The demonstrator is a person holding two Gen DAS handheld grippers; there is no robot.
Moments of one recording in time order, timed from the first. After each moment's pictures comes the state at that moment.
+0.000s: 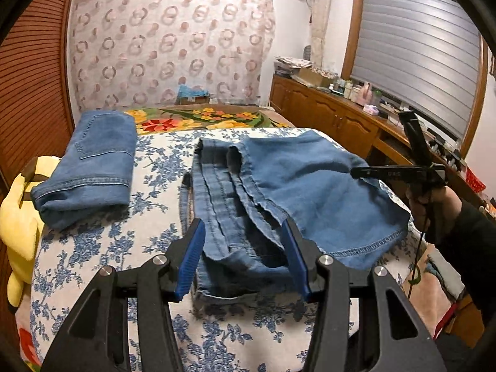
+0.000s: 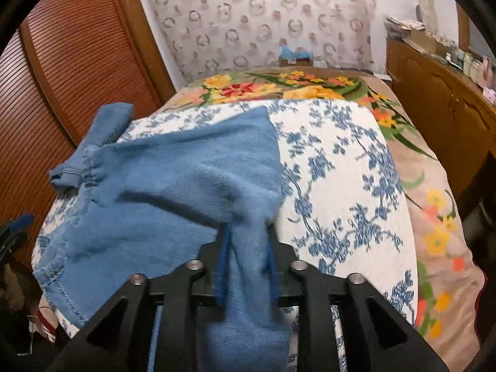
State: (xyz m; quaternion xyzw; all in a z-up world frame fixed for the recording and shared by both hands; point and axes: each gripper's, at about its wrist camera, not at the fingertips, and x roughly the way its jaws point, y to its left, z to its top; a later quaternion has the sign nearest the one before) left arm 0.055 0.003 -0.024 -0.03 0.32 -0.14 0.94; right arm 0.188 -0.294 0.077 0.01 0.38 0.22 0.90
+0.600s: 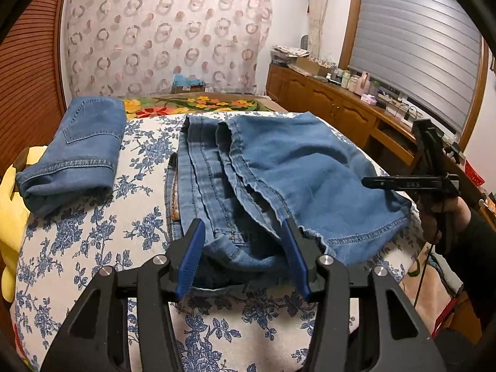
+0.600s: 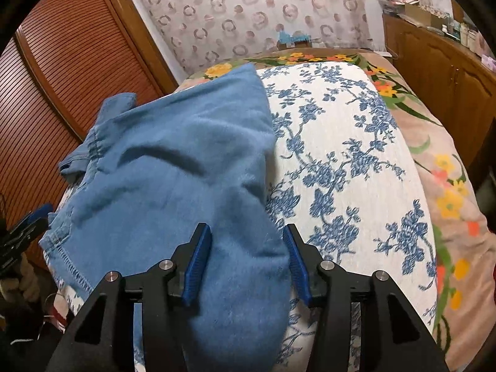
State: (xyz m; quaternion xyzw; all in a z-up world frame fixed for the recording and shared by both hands) left arm 0.062 -0.009 -0.044 -0.03 0.34 -0.15 0.93; right arm 0.169 -0.298 0.060 0.05 0.40 0.24 0.88
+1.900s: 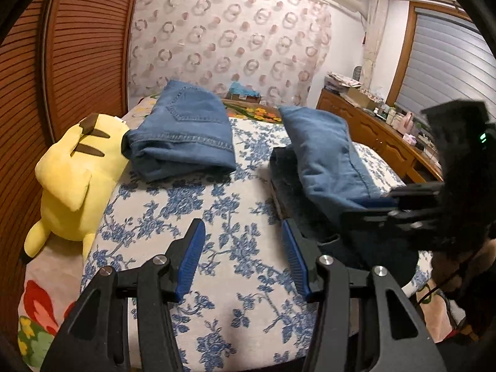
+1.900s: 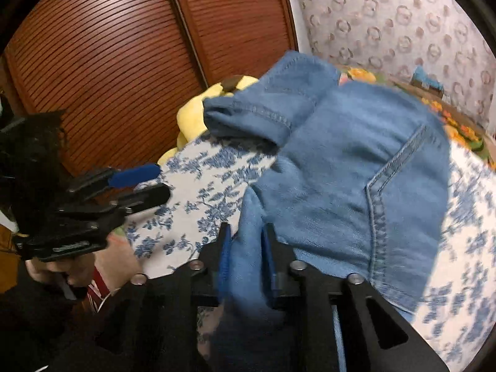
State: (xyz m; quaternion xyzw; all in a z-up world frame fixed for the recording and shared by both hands) left arm 0.018 0.106 -0.044 -0.10 0.32 -0.05 0.94; right arm 0.125 -0.045 0.103 -0.11 0.36 0.44 0.81
